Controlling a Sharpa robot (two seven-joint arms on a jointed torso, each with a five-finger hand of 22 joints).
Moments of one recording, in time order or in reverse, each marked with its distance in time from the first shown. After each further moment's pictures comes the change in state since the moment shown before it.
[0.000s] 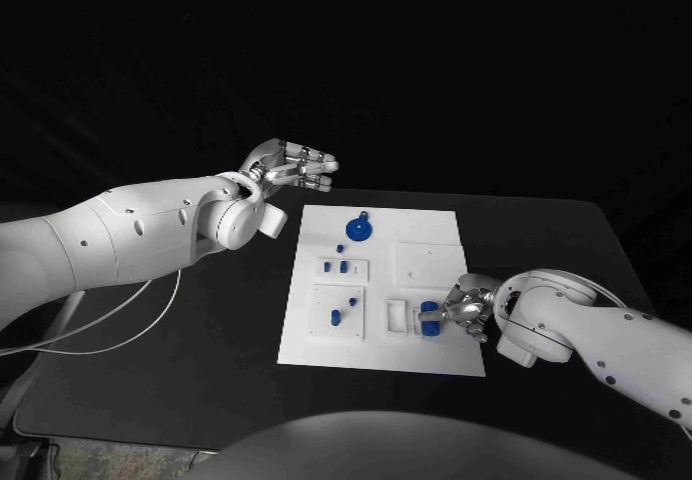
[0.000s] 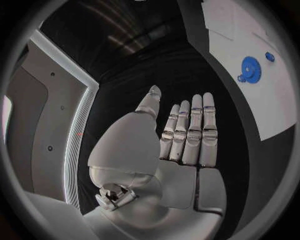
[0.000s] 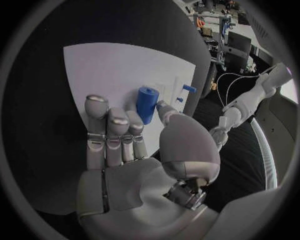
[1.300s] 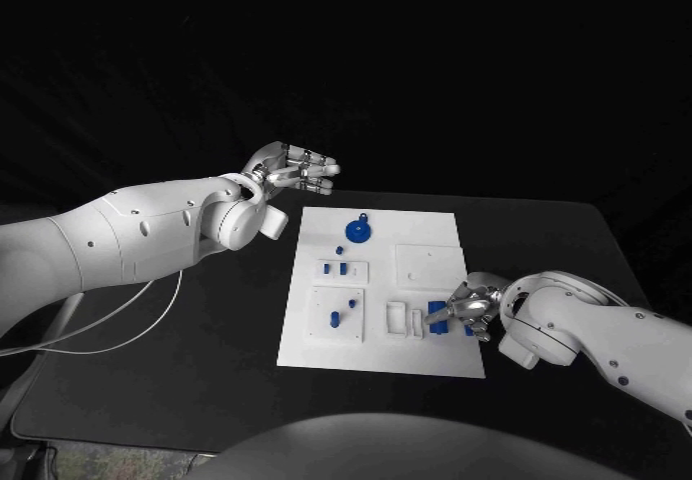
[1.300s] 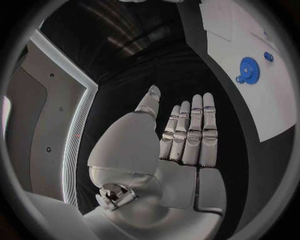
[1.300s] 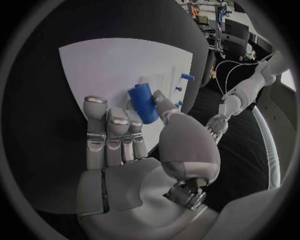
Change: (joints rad) left arm 0.000 0.019 -0.001 -0.030 -0.011 0.018 -0.015; left_hand -0.007 -0.007 0.006 0.011 0.000 -0.020 0.005 0.000 0.000 -0.015 0.002 0.000 0.001 -0.005 0.005 0.000 0.000 0.000 -0.003 0.004 0.000 -0.007; right arm 0.038 -0.034 -0.038 0.026 0.101 -0.112 -0.012; right_hand 0.028 0.092 0.080 -0.292 0.035 0.097 -0.031 -0.011 0.047 -0.006 -0.024 -0.039 0.000 0.007 -0.011 -0.006 -0.004 -0.014 0.000 -0.008 0.017 0.023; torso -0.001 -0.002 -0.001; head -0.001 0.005
